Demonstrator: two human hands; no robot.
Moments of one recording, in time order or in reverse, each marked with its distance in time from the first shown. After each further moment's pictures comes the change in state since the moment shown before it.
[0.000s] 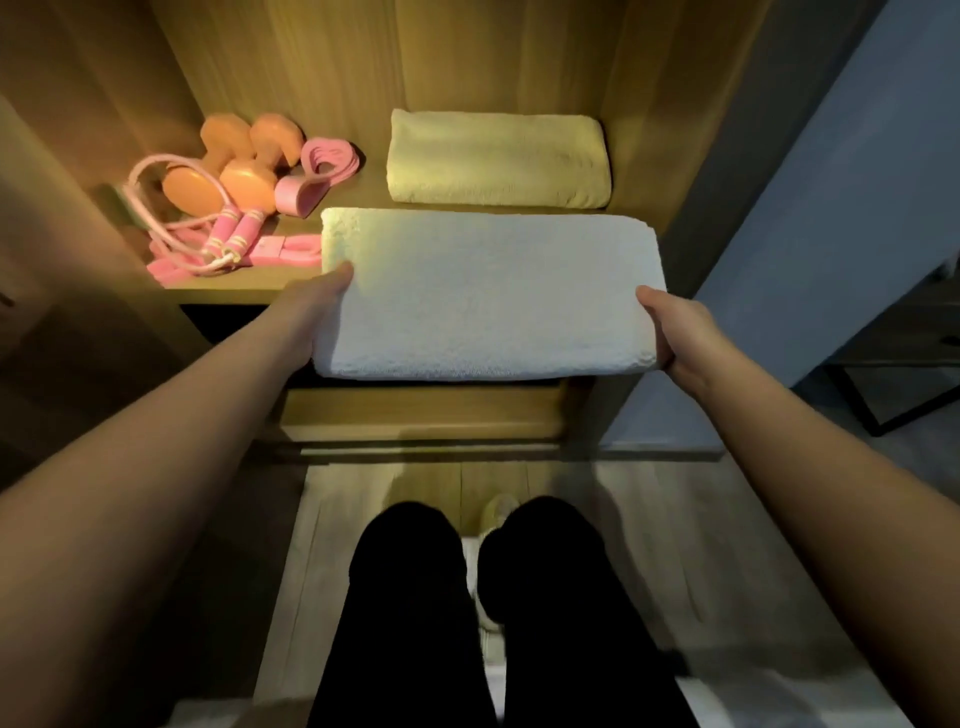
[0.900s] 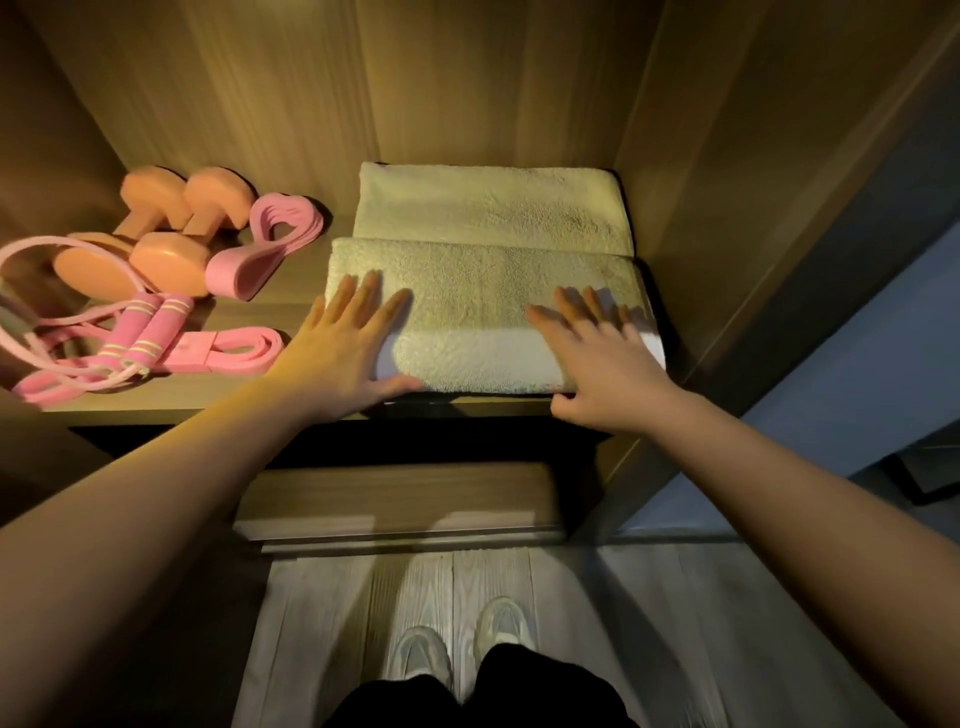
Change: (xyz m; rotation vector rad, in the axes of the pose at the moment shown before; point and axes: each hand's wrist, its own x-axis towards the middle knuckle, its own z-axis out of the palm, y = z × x) left_hand 0.161 0.021 0.038 1.513 -0.141 0.878; right_hand 0.127 -0.030 0.085 -1.512 -0.242 -0.862
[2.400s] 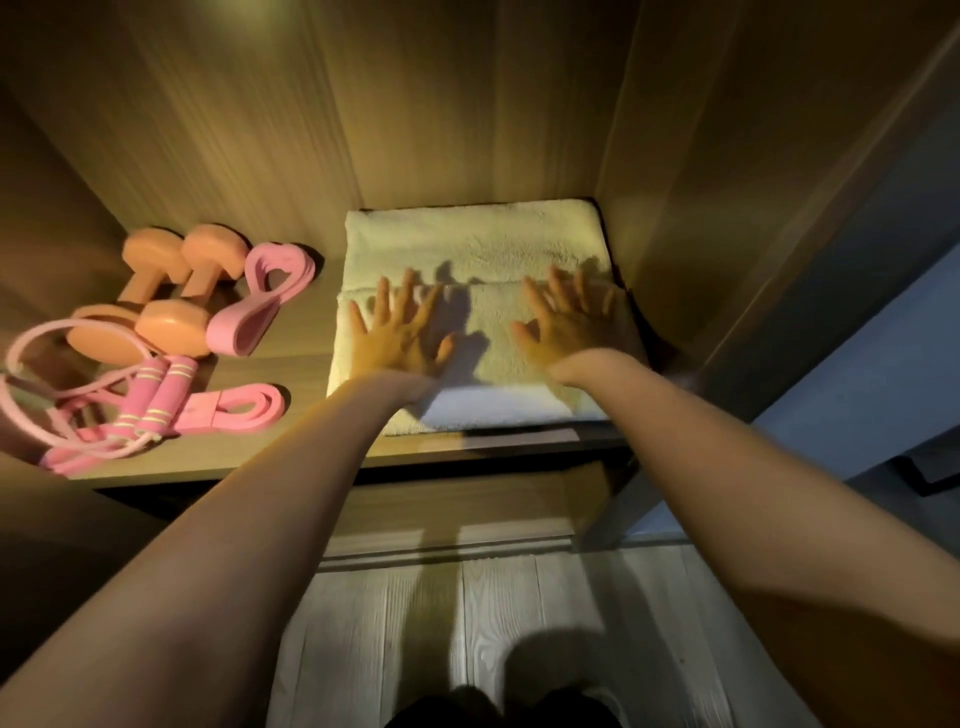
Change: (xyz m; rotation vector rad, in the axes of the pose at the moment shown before) left_hand 0.088 0.047 -0.021 -0.015 -0.036 -0.213; right_hand 0.084 0.024 -0.019 0.192 -0.135 0.320
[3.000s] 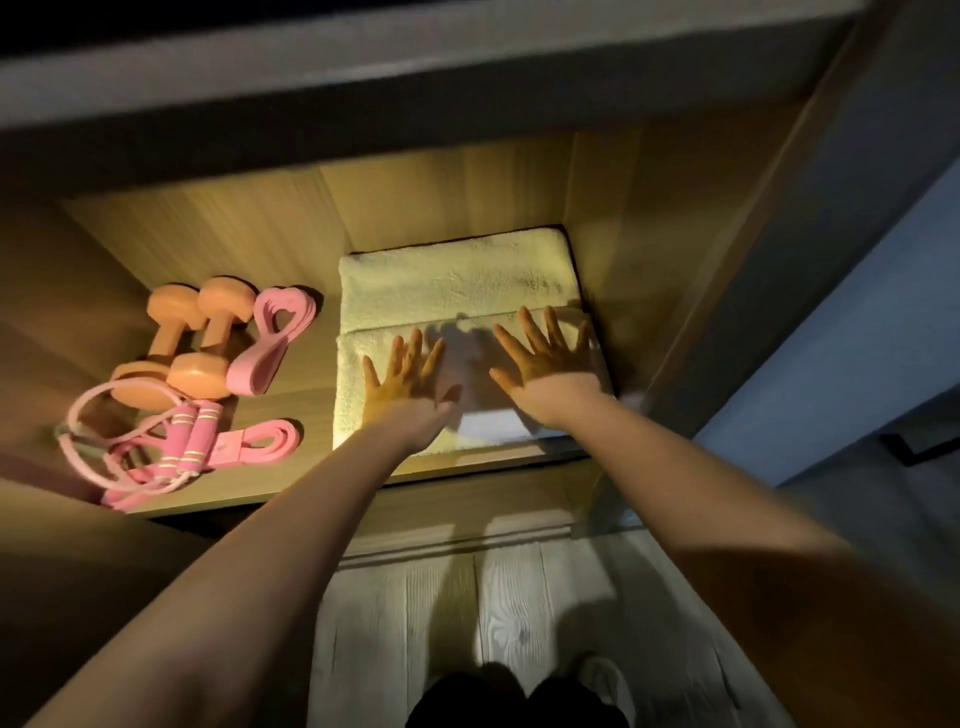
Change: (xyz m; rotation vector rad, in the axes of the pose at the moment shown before) left_hand -0.029 0.034 -0.029 0.005 -0.186 0.006; right_hand -0.039 0.002 -0.028 -0.082 -0.048 -0.093
